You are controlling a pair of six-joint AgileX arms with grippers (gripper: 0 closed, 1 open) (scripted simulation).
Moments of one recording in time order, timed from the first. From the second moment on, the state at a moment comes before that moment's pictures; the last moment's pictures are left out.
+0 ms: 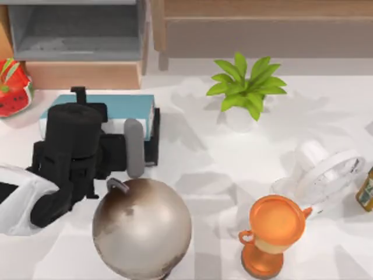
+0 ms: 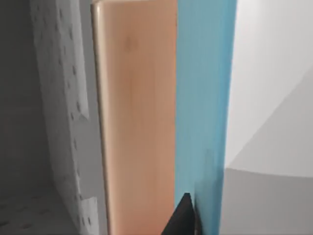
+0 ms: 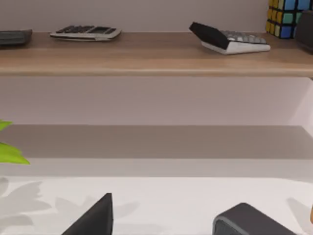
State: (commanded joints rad) left arm -0.49 1.66 0.54 0.55 -0.38 1.35; right arm 0.00 0.00 0.00 0.00 0.00 0.00
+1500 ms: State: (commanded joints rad) left arm -0.49 1.67 0.55 0.56 -0.37 1.35; right arm 0.00 0.00 0.00 0.00 0.00 0.00
